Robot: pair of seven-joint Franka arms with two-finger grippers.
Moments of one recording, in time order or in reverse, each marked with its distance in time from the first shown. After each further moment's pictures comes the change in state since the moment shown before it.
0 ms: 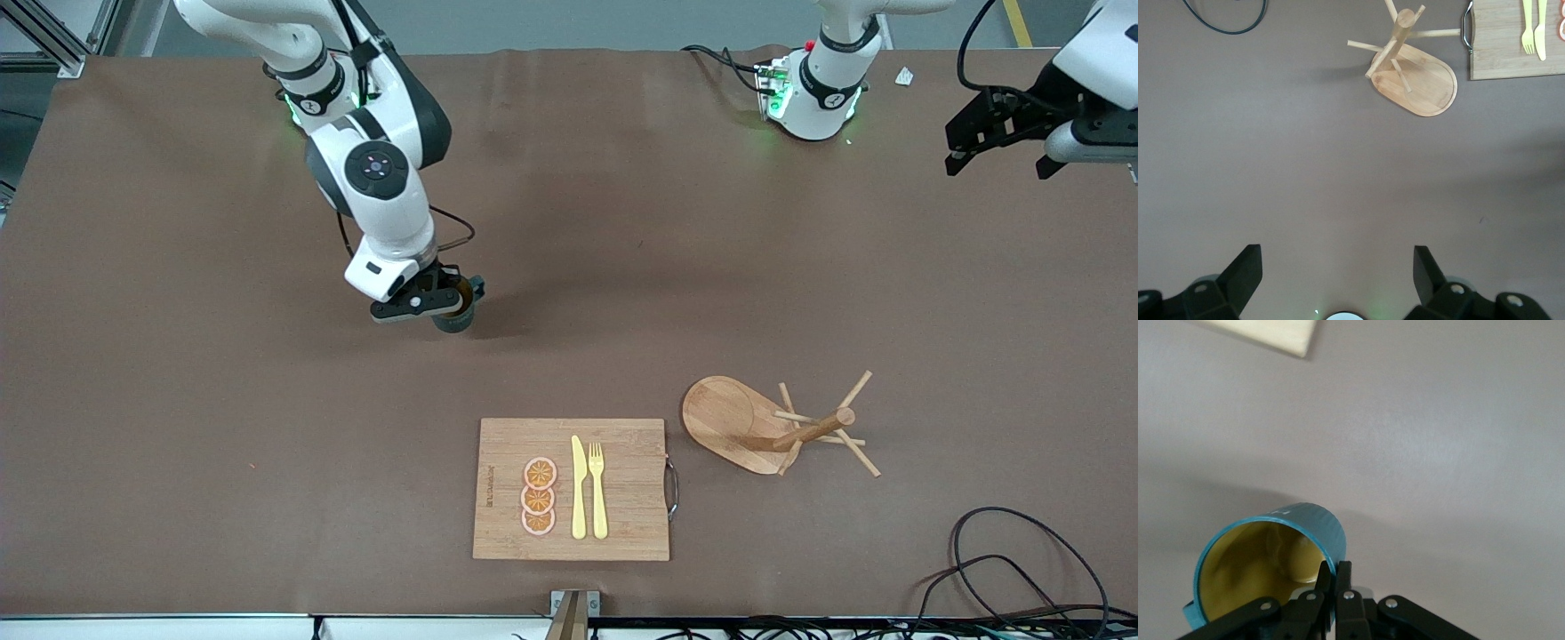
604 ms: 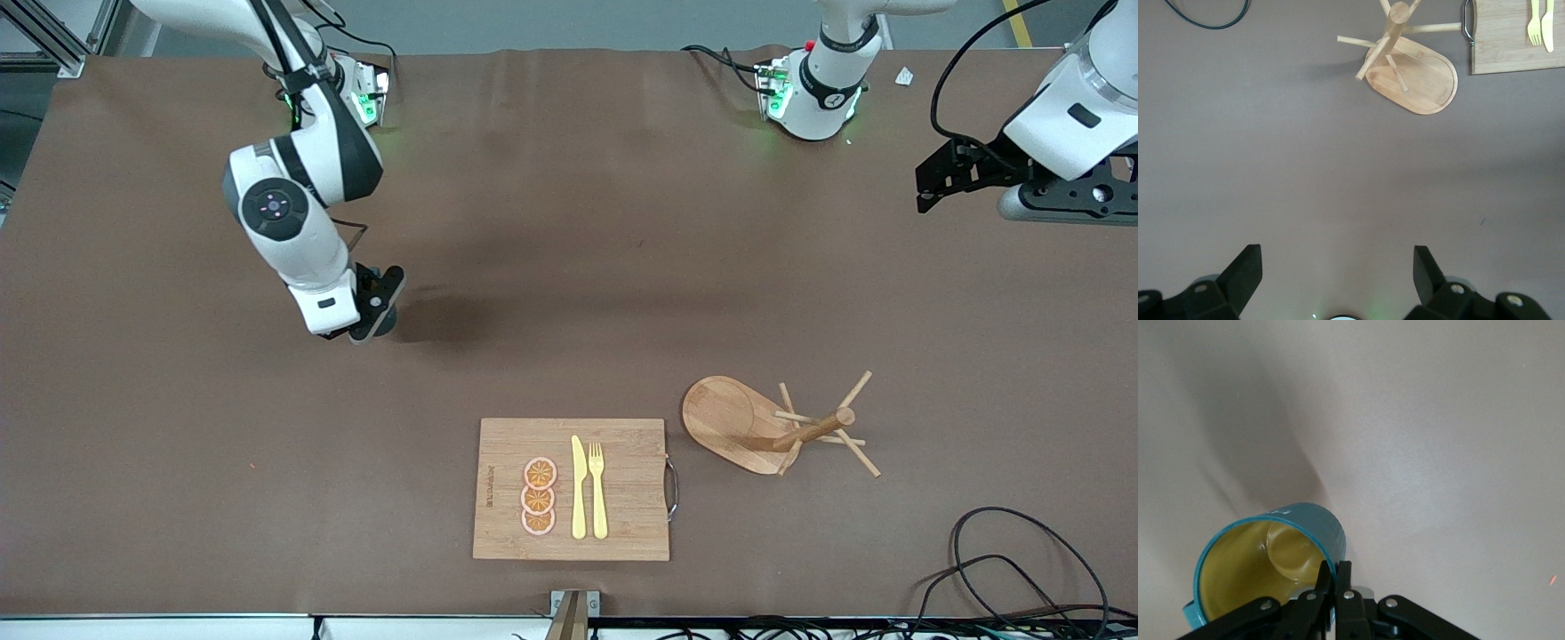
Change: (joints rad) left arm -0.018 0.064 0.000 0.002 0.000 0.027 -0.002; right arm -0.198 -0.013 -0.005 -0.042 -0.002 0.015 -1.031
